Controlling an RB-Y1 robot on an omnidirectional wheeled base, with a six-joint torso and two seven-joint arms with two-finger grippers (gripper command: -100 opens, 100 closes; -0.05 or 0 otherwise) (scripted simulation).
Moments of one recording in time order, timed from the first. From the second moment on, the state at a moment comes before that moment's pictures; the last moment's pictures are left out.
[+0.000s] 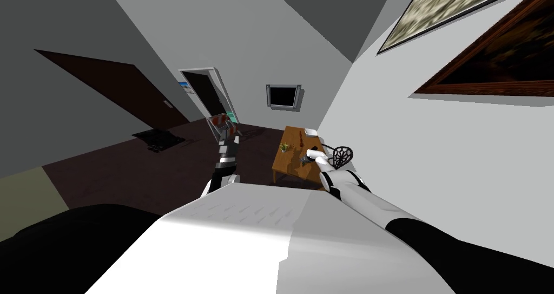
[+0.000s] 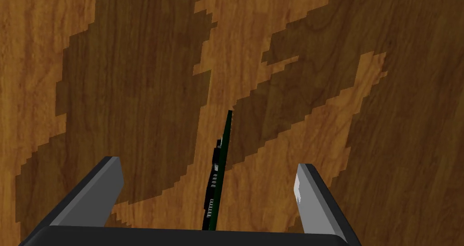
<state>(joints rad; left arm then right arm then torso) 0.52 0.03 0.04 -2.23 0.04 -0.43 0.09 -0.64 -0.35 0.03 -0.57 -0.43 0.94 -1.54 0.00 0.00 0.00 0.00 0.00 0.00</state>
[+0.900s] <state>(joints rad) 0.52 0.03 0.04 -2.23 0.04 -0.43 0.09 -0.65 -0.36 0.01 -0.44 -0.43 0.91 -1.59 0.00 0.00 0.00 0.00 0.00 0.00</state>
